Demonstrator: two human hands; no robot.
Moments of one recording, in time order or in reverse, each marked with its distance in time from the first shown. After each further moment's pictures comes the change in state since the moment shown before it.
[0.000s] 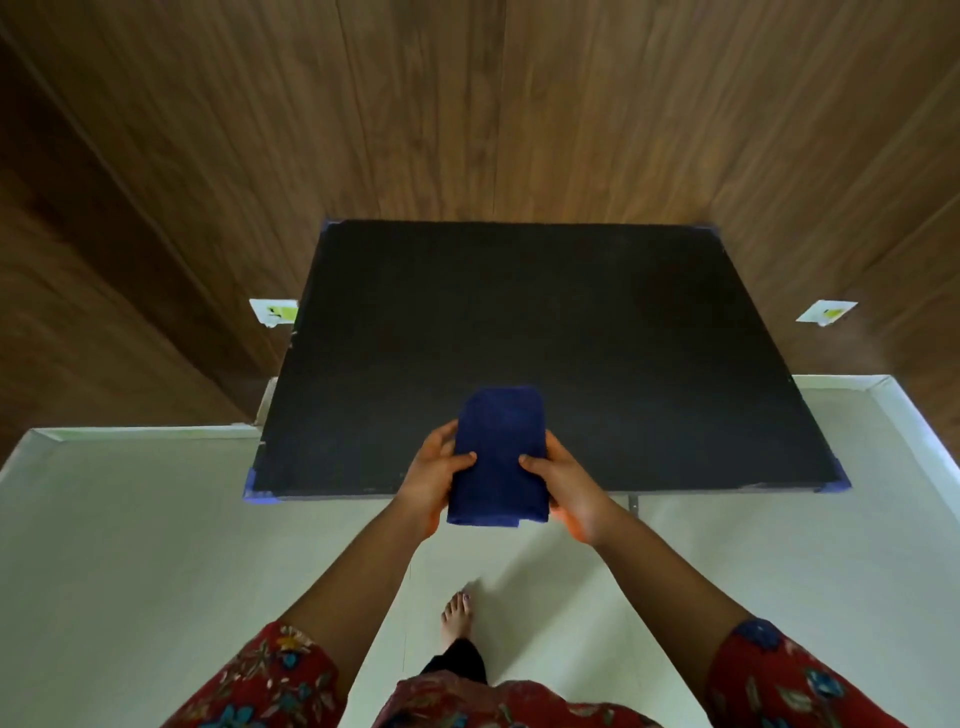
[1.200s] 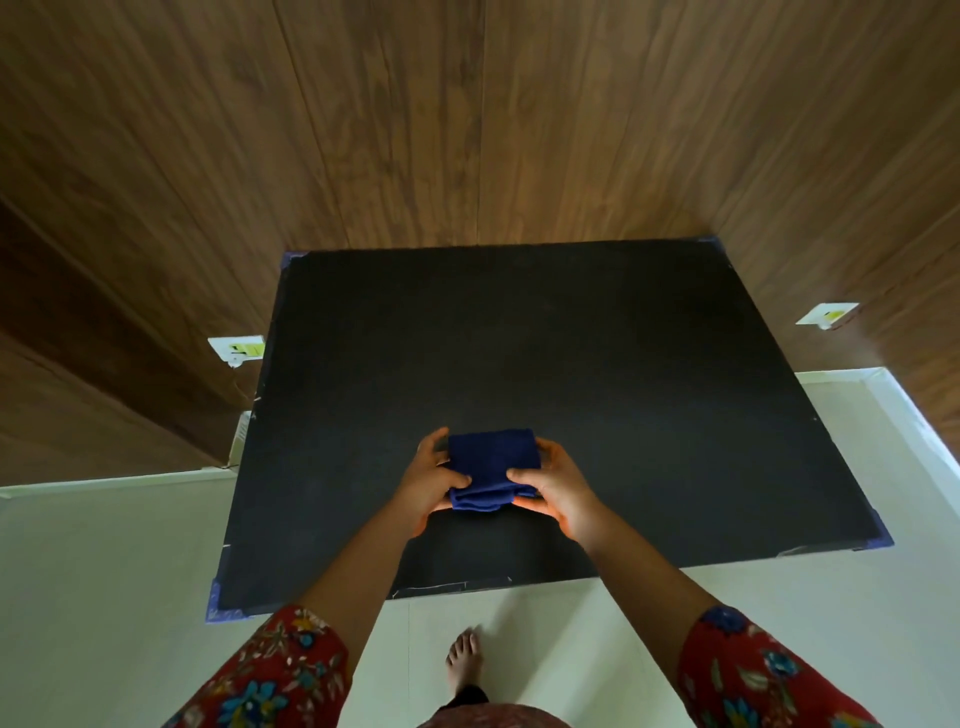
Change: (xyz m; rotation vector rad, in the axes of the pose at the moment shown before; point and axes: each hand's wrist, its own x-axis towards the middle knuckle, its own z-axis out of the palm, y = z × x) left_hand 0.139 0.046 -0.011 0.238 -0.040 -0.120; right_hand 0.114 -0.050 -0.002 0.055 0.138 0.076
